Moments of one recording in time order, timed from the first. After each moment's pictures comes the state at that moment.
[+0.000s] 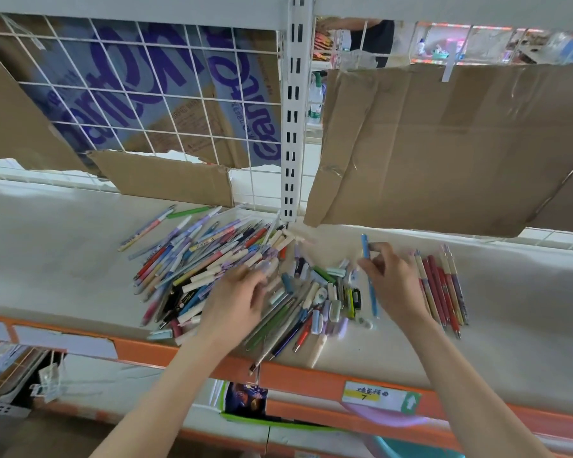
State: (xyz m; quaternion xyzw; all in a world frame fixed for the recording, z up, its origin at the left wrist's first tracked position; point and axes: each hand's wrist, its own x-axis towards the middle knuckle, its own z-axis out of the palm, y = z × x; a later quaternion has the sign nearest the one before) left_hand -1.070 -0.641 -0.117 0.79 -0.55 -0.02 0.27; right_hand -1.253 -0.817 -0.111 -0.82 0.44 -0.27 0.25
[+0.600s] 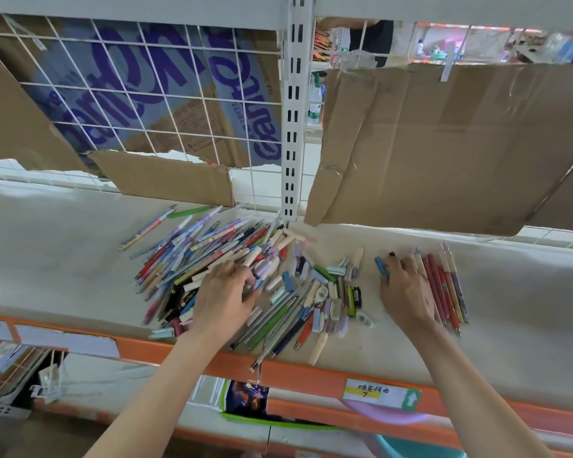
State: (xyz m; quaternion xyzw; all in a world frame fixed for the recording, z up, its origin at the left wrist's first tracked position) left_hand -1.052 -0.640 -0.128 0.83 -0.52 0.02 0.22; right_hand -1.272 -0.827 -0.134 -0.85 0.52 -0.12 0.07
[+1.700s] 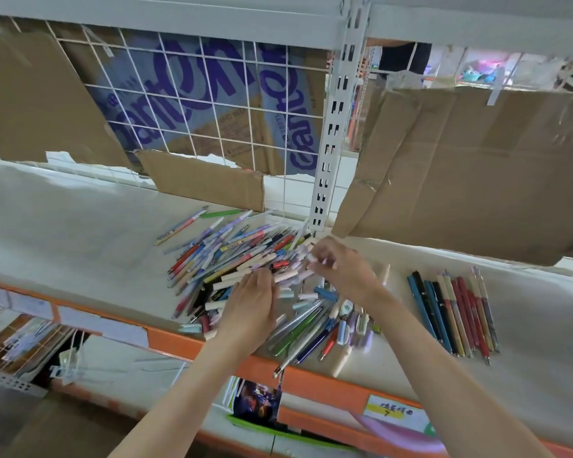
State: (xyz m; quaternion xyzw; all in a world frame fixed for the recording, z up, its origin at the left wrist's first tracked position) left_hand -1.064 -0.628 -0.123 0.83 -0.51 -0.03 0.25; right_hand -1.165 -0.791 -0.092 -0.89 0.27 -0.13 0.33
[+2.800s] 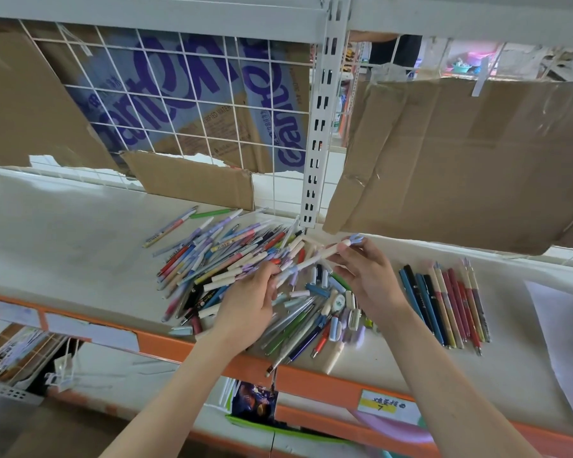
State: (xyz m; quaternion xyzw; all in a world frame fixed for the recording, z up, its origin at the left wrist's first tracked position) left_hand -1.066 -0.633 -0.108 0.79 -0.52 -0.09 0.31; right_hand -1.199 -0.783 -0.085 -0.48 0.29 -0.31 0.77
